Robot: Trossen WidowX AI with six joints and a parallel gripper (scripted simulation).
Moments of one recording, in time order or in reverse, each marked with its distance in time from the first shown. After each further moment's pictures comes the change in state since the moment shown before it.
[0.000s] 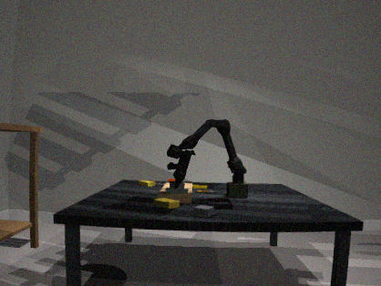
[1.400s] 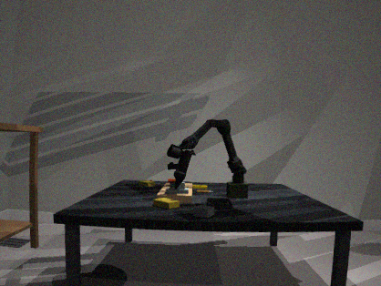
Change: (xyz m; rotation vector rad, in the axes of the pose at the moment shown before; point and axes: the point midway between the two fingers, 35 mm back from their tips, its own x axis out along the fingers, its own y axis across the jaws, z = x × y) arm 0.000 0.001 -0.001 -0.008 0.002 0.011
